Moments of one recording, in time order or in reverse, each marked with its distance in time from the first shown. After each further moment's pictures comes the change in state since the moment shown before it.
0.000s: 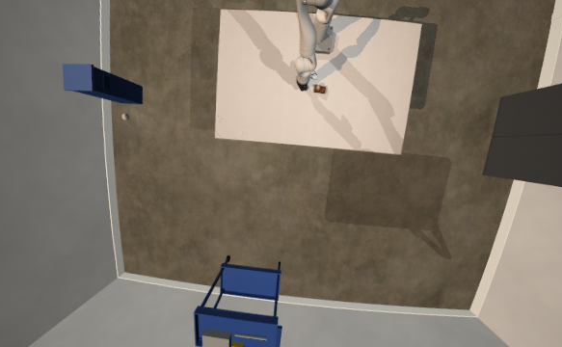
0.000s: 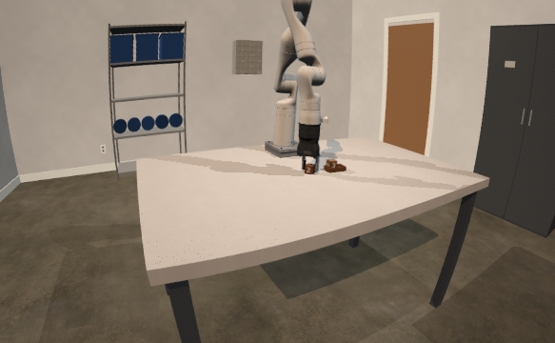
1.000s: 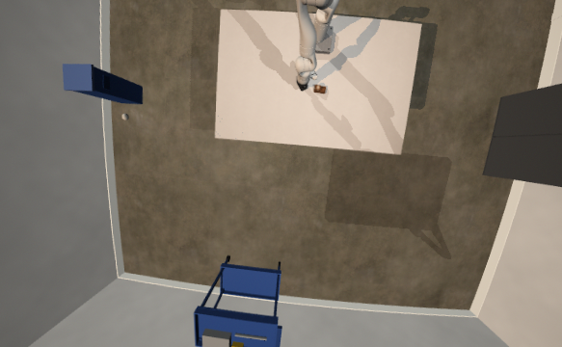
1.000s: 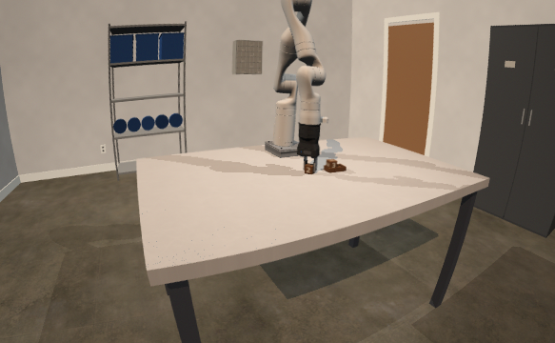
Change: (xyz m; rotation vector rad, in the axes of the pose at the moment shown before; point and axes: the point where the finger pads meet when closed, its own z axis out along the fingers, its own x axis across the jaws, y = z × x) arm 0.000 0.000 0.000 0.000 0.000 0.000
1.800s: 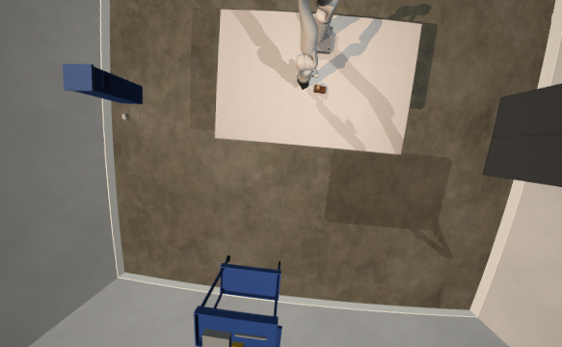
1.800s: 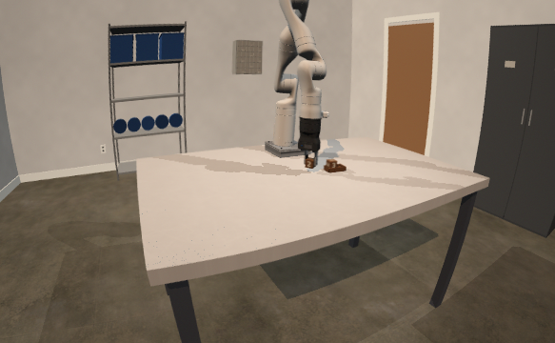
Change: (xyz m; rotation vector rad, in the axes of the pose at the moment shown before) arm -0.001 -0.006 -0.021 0.013 -0.009 -0.008
